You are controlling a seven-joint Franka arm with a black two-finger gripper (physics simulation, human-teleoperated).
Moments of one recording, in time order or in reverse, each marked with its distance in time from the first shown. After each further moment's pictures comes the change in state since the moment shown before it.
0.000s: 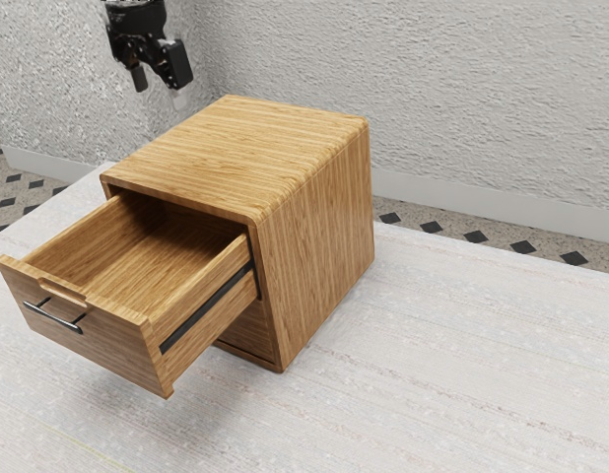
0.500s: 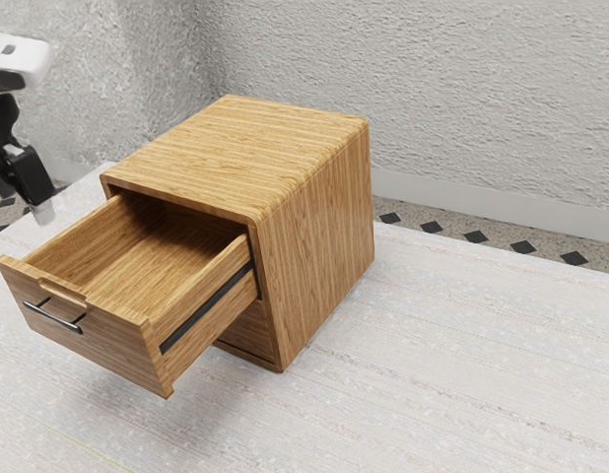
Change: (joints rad) arm -0.005 -0.944 -0.038 -0.961 -0.043 0.016 -0.072
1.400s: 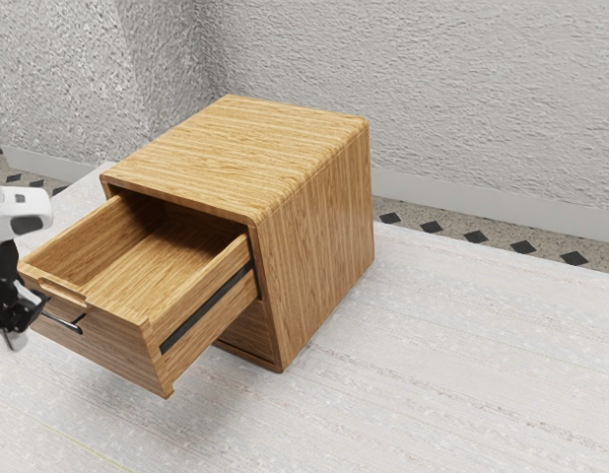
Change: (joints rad) arm 0.000 -0.170 0.052 -0.438 0.025 0.120 -0.341
